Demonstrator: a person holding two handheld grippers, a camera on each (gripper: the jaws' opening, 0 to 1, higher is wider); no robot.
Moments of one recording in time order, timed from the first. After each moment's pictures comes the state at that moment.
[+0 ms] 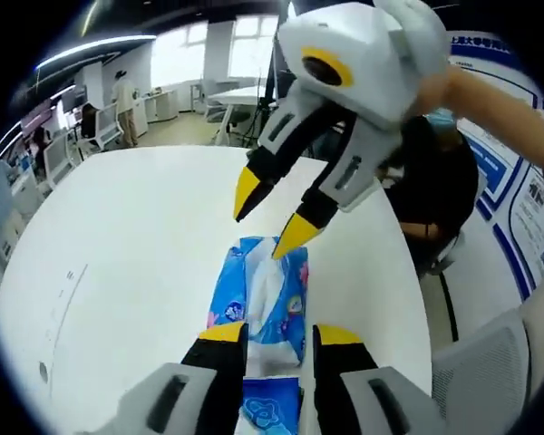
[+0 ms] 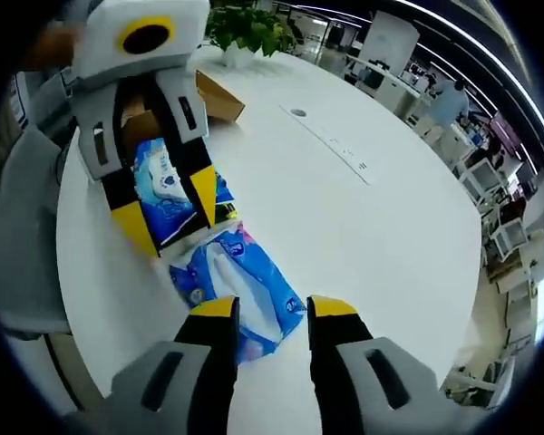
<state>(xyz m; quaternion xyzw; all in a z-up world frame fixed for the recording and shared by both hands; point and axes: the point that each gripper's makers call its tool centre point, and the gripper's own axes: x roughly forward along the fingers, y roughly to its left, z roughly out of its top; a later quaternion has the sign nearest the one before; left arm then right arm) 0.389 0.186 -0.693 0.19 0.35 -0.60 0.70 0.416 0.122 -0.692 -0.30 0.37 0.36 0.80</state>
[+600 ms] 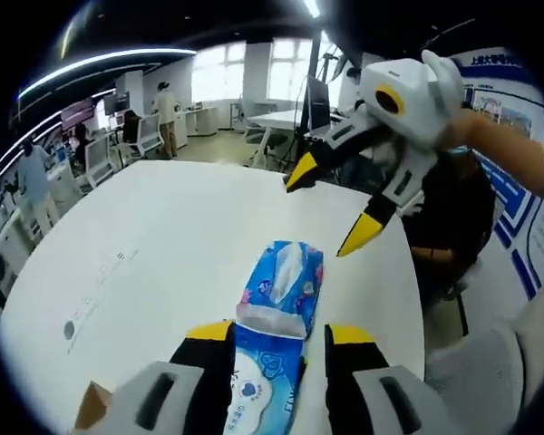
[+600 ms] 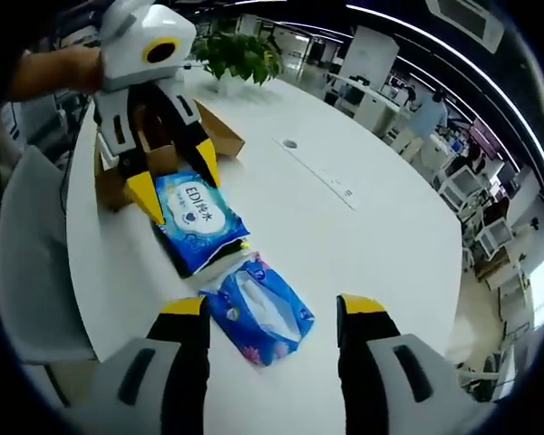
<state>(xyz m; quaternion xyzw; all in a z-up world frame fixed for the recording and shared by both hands) 0.379 0.253 -0.649 0.15 0.31 -0.55 0.76 0.382 0.149 -0.642 -0.28 0.33 0.34 0.83</state>
